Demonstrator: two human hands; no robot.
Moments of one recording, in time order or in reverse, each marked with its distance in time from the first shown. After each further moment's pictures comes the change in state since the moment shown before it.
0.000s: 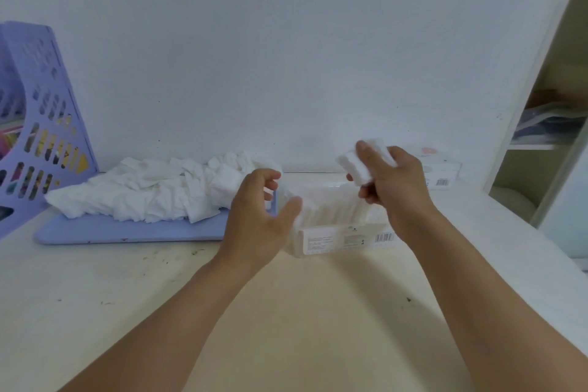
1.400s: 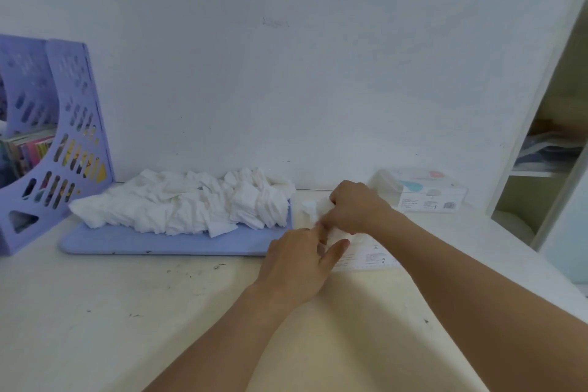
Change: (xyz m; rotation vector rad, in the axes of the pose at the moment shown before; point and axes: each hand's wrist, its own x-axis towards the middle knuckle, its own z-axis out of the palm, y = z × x) left_hand -0.012 -0.002 0.012 0.402 -0.372 0.104; right_hand 0.020 -0.006 0.068 -1.249 -0.446 -0.018
